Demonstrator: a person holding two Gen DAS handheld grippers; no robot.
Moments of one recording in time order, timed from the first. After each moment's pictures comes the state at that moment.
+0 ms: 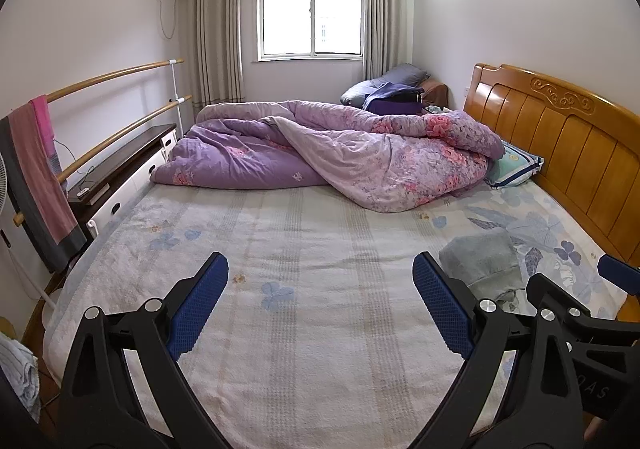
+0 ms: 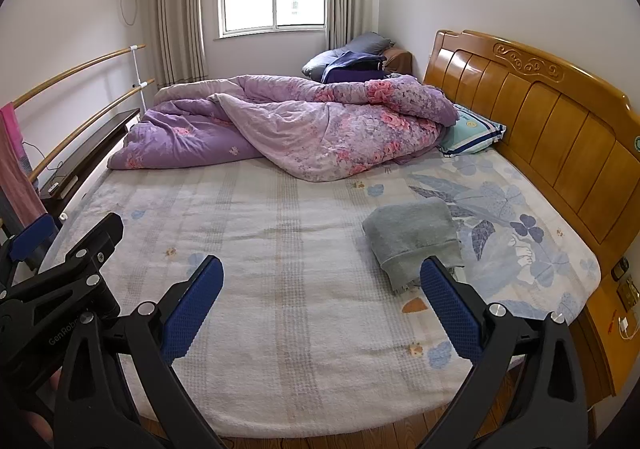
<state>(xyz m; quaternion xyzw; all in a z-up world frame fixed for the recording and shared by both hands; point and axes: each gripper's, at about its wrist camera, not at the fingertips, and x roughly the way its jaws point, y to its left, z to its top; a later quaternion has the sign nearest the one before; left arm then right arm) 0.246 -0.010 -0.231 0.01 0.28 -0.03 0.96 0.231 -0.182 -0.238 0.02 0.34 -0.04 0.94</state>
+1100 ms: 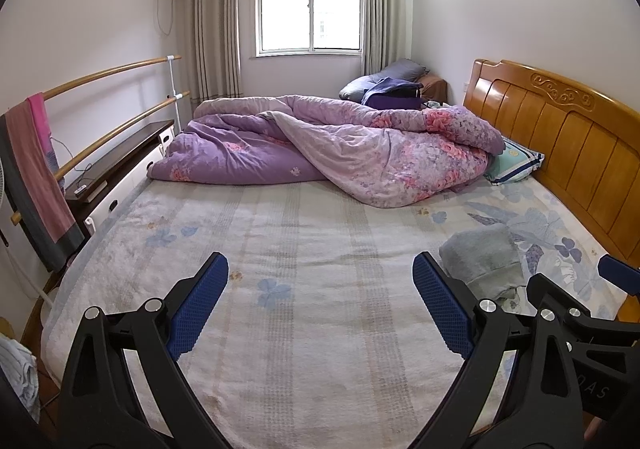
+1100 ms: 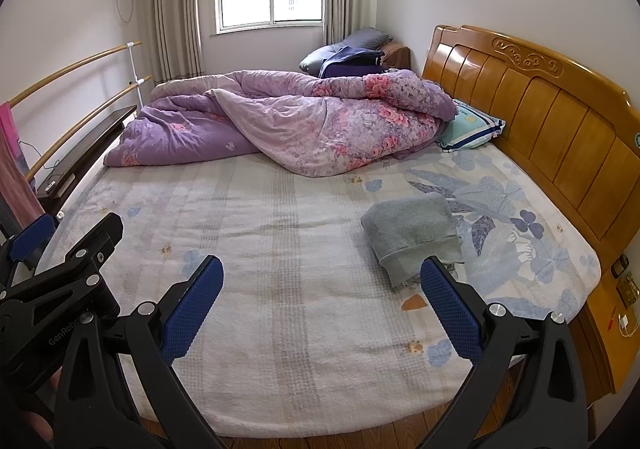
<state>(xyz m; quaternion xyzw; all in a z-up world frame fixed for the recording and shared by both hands) 0.258 -0.008 -0.240 0.01 0.29 -0.03 0.96 0.234 -0.190 -0.243 0.02 0.34 -0.05 0.94</state>
